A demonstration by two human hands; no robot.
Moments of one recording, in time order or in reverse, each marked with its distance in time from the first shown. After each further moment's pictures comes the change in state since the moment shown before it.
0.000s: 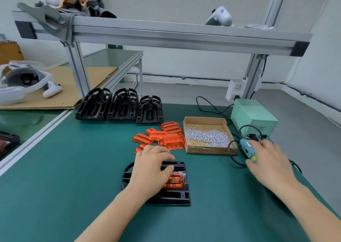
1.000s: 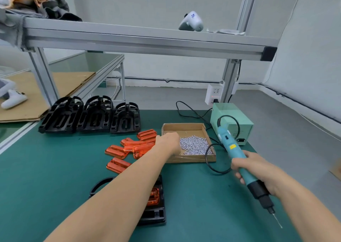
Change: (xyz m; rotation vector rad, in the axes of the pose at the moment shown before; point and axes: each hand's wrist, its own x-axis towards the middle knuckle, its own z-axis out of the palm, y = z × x) left_hand 0.160 0.060 0.075 0.265 -0.433 -0.102; right_hand 0.020 0.035 -0.009 1.269 -0.528 0.338
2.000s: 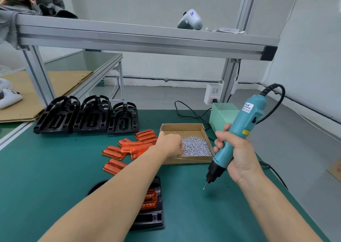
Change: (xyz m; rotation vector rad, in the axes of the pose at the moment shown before) left_hand 0.004 -0.004 0.003 0.015 0.017 0.227; right_hand -0.004 -0.037 0.060 0.690 0.080 -0.534
